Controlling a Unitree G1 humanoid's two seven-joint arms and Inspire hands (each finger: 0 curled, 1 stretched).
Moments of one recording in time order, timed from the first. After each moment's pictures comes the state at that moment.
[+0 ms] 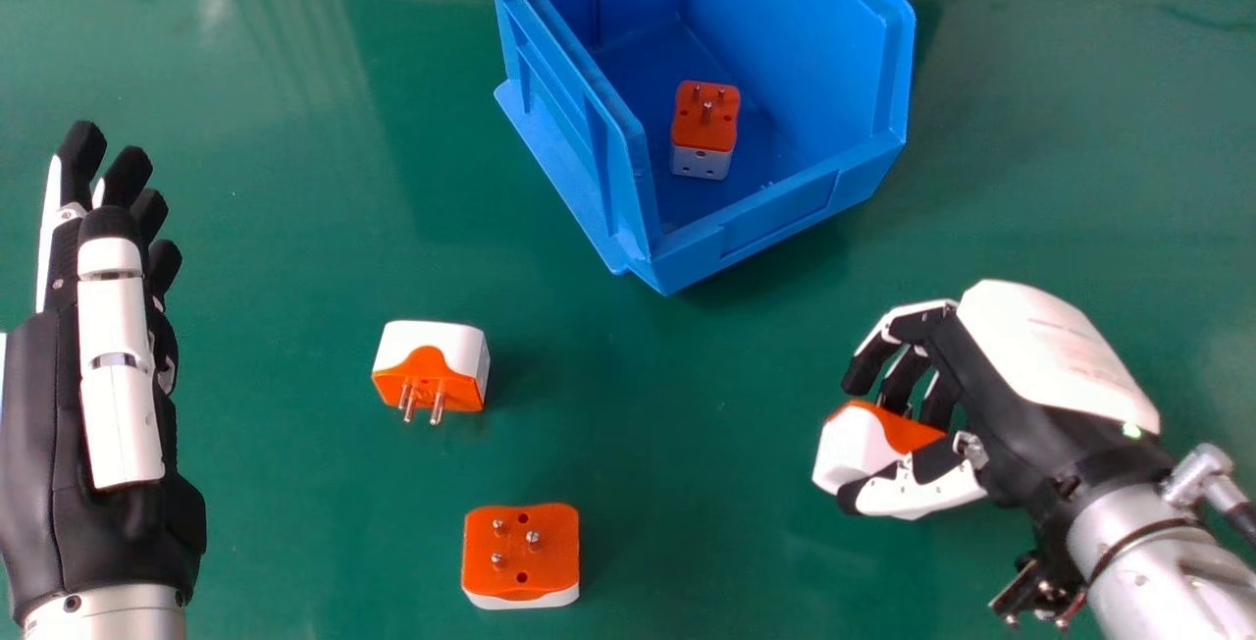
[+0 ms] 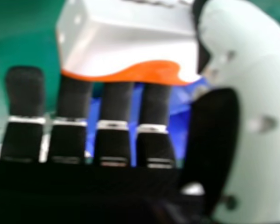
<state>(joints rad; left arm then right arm) 0.51 -0.02 0.20 -0.68 -0.13 0.03 0.00 0.22 -0.36 0.19 -0.56 -0.86 0.35 0.38</state>
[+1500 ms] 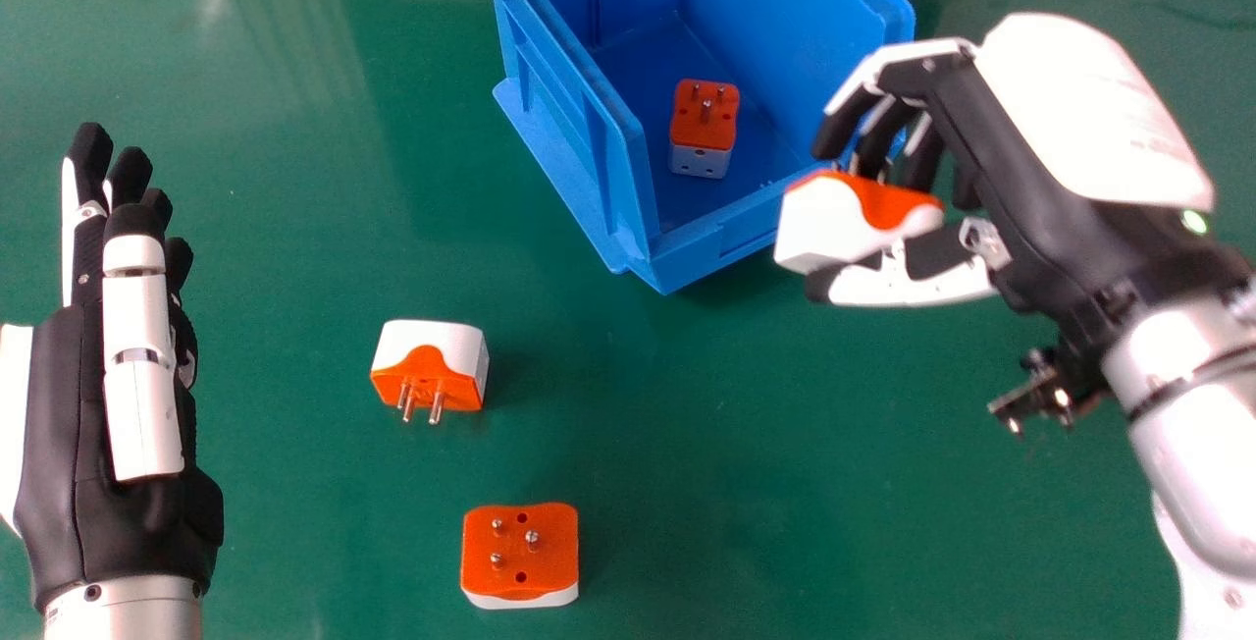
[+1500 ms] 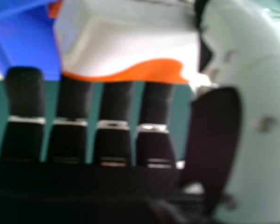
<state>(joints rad) 0.49 -0.02 0.19 -0.64 -0.12 0.00 -0.02 -0.11 -0.35 0.12 -0.65 -0.83 0.29 0.43</state>
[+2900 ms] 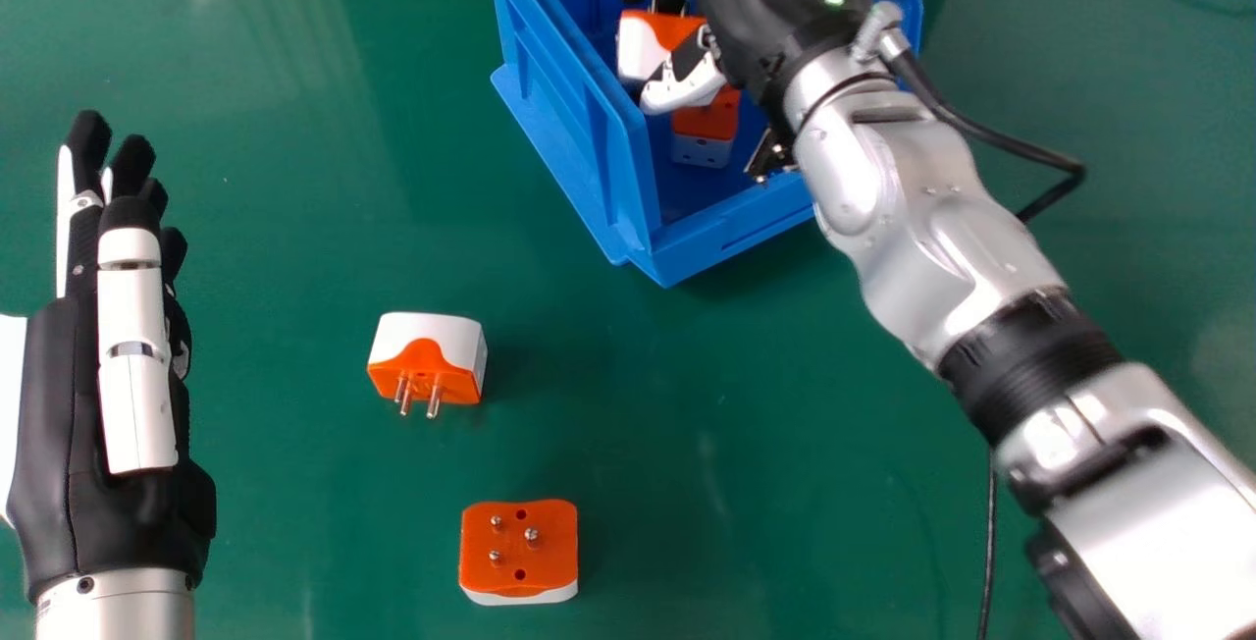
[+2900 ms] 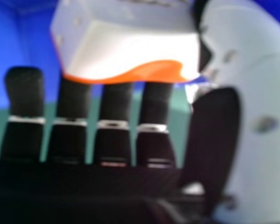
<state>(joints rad) 0.47 -0.01 0.21 -0.62 -0.13 -0.01 -0.03 -1.00 -0.10 0.40 0.92 -0.78 0.01 -0.18</state>
